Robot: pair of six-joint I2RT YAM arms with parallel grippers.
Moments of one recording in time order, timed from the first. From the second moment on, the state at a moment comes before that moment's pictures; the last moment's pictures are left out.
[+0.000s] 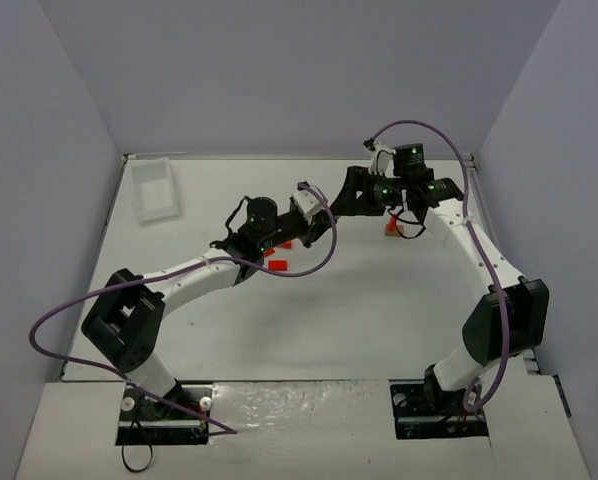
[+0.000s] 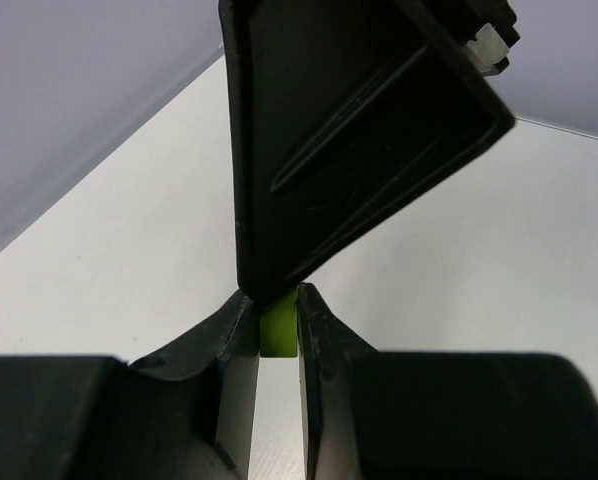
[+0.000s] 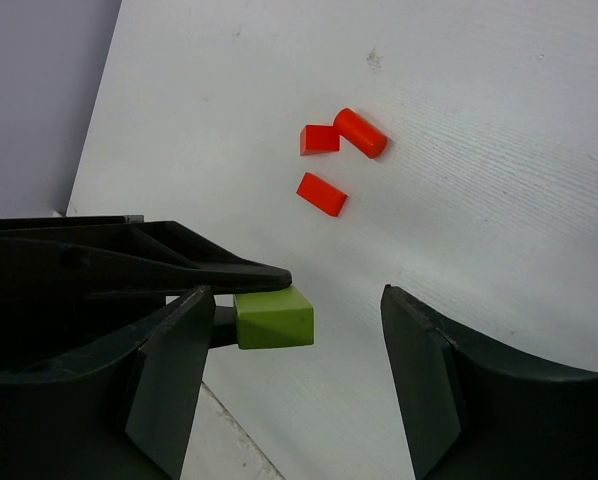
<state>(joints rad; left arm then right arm) -0.71 1.61 1.07 0.49 0.39 0.08 0.28 1.56 1.42 -0.56 -0.61 0.30</state>
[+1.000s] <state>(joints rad) -0.52 1.15 0.62 0.28 0.18 -0.25 0.43 1.65 1.40 -0.54 -0.28 -0.18</state>
